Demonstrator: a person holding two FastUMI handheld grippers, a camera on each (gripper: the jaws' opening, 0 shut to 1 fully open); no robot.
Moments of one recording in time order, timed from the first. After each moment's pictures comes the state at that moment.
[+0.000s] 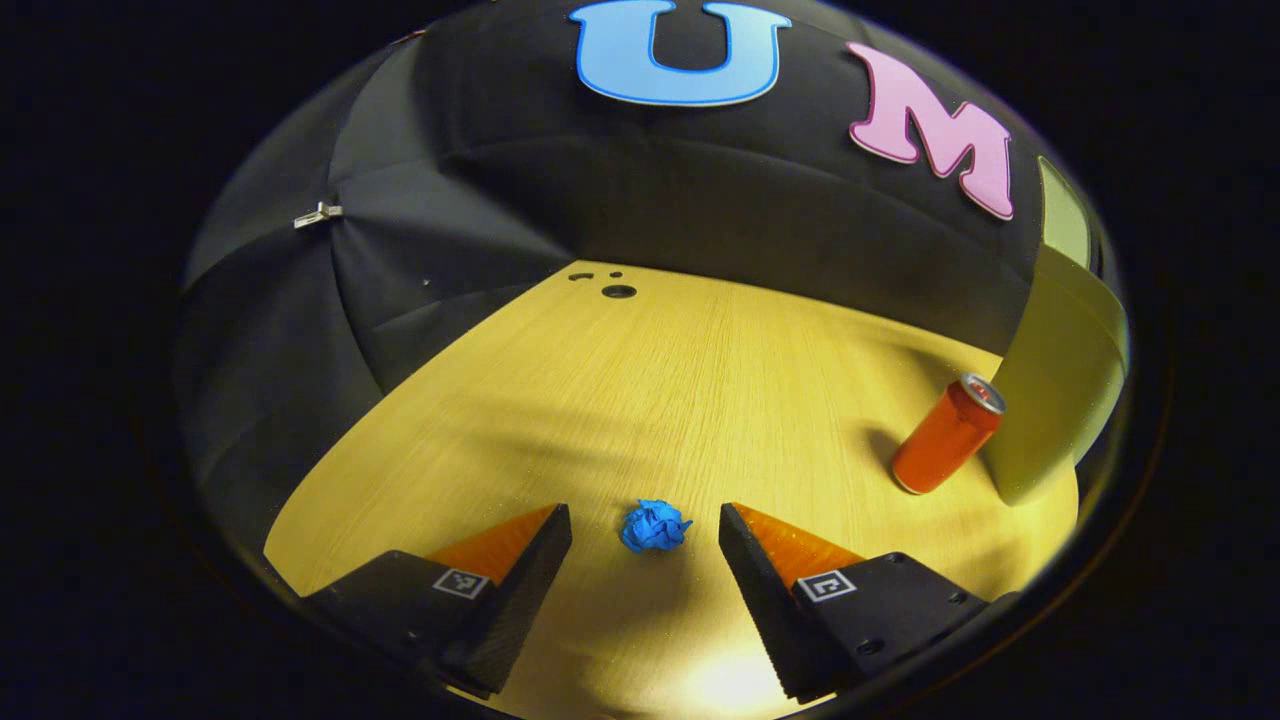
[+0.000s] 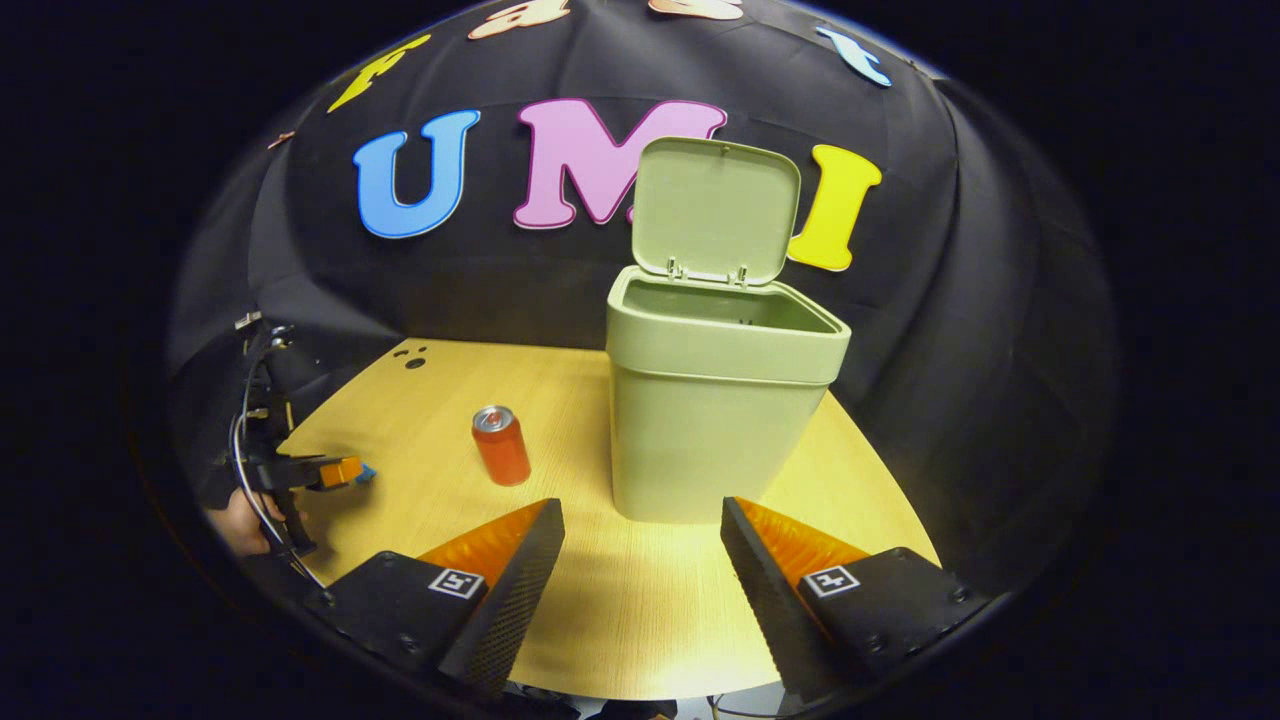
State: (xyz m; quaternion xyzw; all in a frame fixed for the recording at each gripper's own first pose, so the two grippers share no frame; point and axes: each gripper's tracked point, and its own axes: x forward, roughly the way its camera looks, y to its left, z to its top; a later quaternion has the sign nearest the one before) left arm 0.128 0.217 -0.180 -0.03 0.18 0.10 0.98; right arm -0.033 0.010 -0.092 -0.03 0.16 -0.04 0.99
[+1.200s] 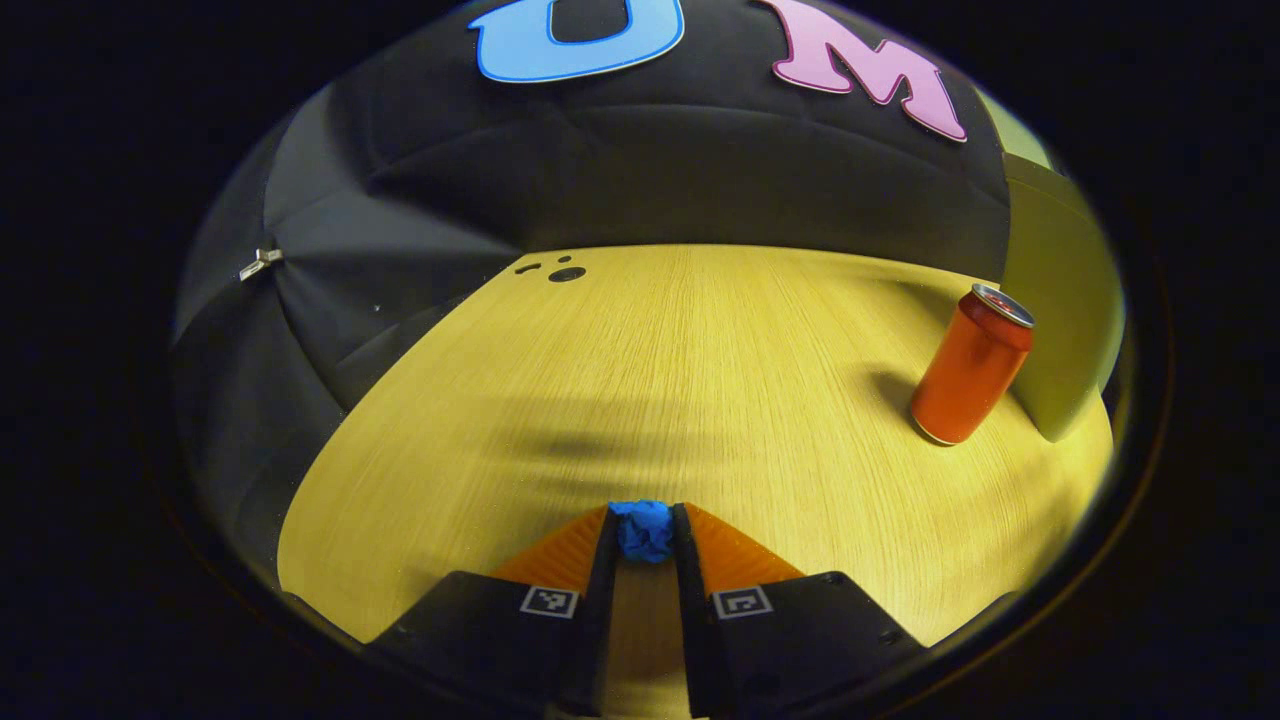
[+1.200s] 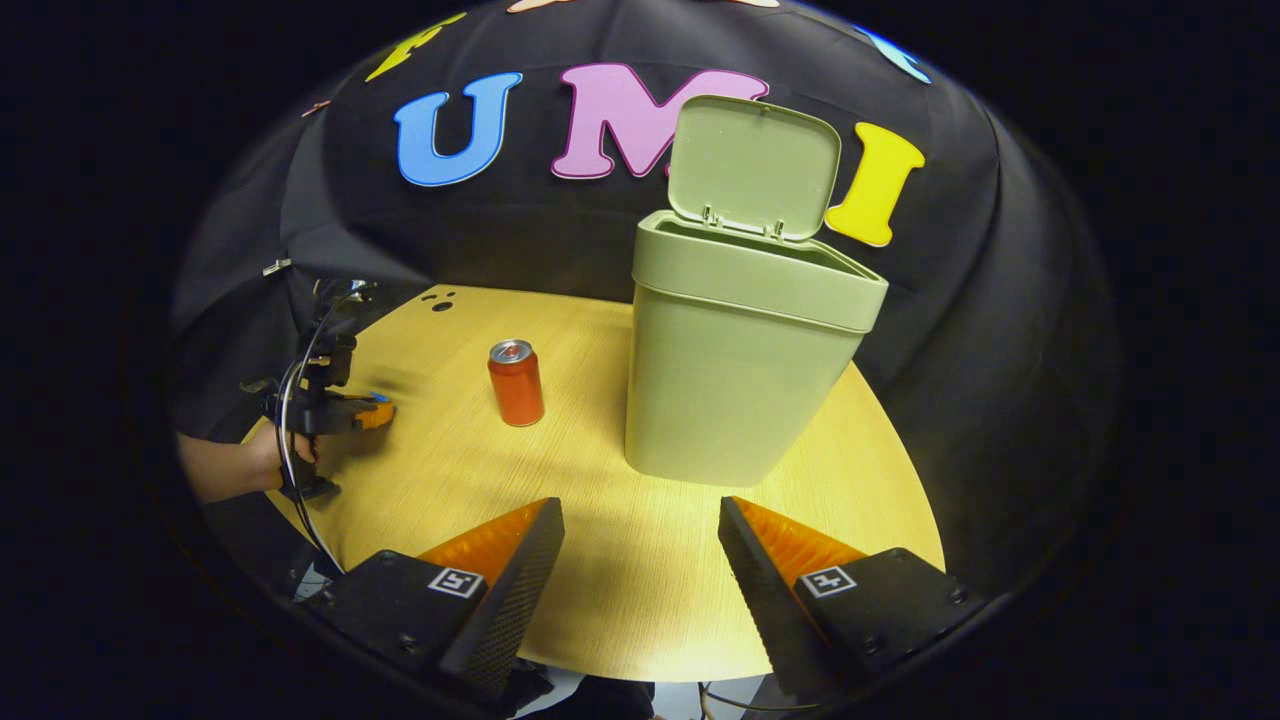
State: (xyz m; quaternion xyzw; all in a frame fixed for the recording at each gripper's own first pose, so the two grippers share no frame) left arm 0.161 0.199 -0.202 0.06 0.20 0.08 0.97; right arm -0.038 -0.003 -0.138 -0.05 0.21 0.01 0.98
